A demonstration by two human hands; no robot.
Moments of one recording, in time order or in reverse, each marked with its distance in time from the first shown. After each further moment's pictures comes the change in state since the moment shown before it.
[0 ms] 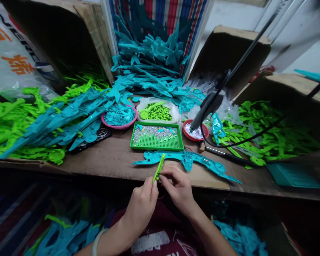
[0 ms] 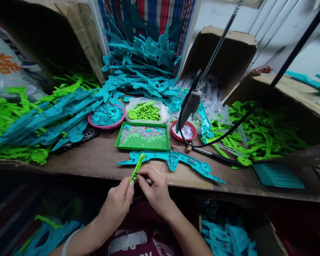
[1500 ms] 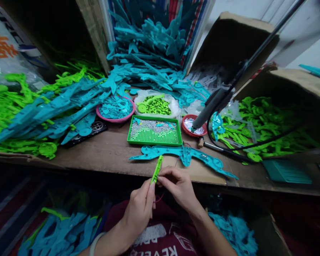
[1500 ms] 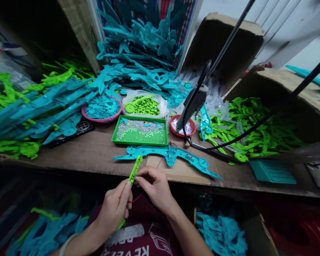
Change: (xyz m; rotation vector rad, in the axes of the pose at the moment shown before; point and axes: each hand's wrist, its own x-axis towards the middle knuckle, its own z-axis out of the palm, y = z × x) left_hand -0.030 -0.001 0.013 -0.640 -0.212 -0.432; right_hand -0.014 0.003 -0.011 0.260 -0.155 0.386
